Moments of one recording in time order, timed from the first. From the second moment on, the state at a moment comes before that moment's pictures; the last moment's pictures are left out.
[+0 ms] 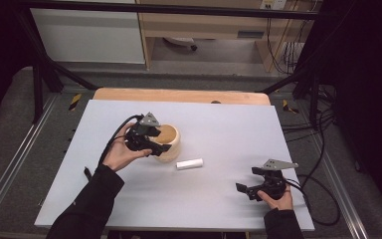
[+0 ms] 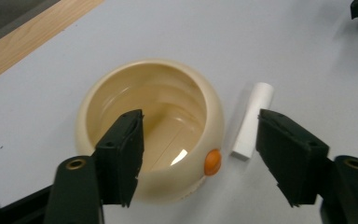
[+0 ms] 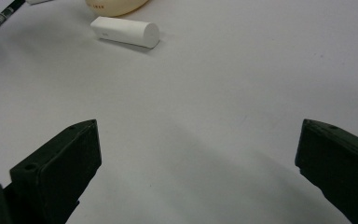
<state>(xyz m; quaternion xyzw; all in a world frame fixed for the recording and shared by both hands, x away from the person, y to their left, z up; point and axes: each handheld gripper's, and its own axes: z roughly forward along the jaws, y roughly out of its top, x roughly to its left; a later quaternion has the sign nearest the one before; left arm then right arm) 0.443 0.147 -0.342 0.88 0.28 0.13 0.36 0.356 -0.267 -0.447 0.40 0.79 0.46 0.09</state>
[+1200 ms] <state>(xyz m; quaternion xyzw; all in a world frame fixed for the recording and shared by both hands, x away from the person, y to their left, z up) 0.381 0.216 -0.389 0.86 0.33 0.13 0.37 0.357 -0.266 -0.448 0.40 0.79 0.45 0.09</state>
